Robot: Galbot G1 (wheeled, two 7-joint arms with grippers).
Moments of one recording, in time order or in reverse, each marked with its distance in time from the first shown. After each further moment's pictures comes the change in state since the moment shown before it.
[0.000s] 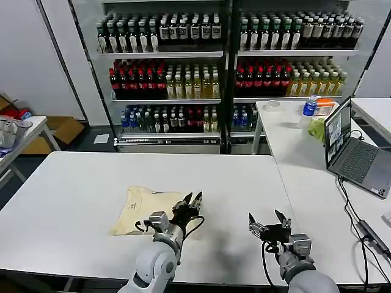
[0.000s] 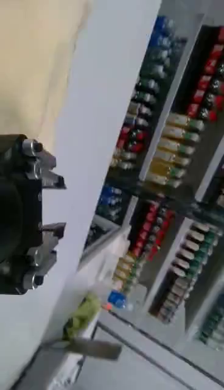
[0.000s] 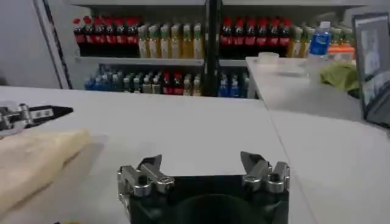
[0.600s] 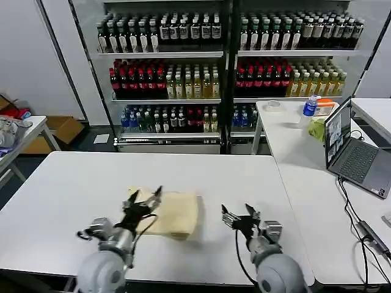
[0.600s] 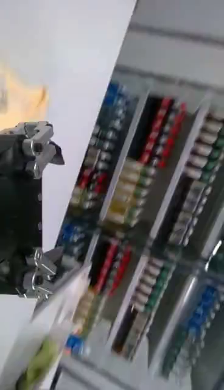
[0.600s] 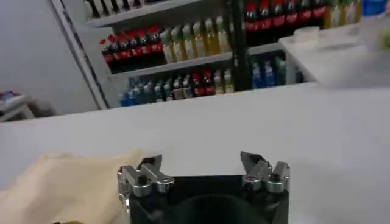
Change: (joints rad) left arm 0.174 0.177 -0.307 -0.199 -0.092 -0.041 0.035; right arm 0.212 0.151 -0.184 -0.142 0.155 0.001 0.073
